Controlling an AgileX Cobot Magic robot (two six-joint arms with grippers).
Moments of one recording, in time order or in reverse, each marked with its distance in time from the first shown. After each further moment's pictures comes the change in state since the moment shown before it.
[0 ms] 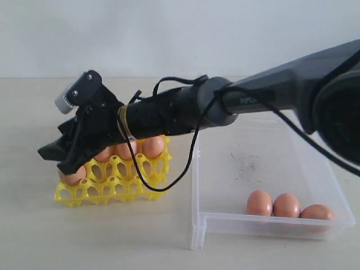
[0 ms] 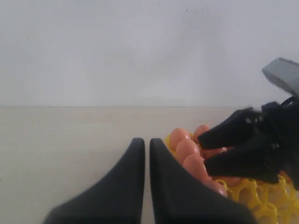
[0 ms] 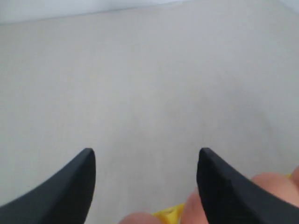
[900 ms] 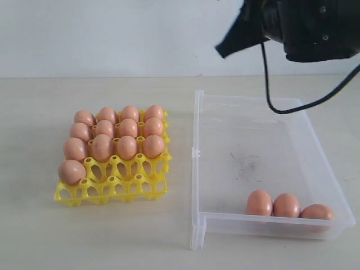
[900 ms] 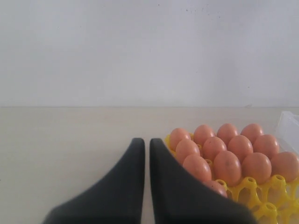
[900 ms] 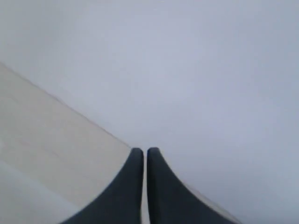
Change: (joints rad) left arm 0.000 0.000 0.000 0.000 0.000 0.000; right arm -0.167 -0.619 0.363 -0.266 1.264 0.072
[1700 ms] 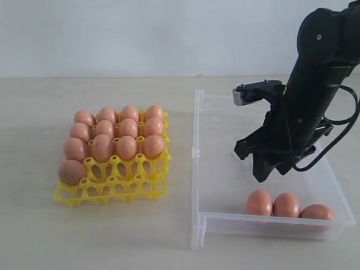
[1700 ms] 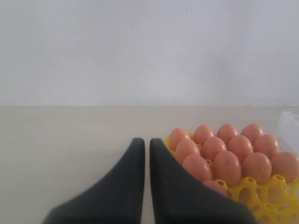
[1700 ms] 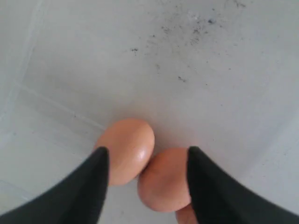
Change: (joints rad) left arm 0.000 0.000 0.000 0.000 0.000 0.000; right arm -0.225 0.132 0.006 1.744 0.413 -1.270
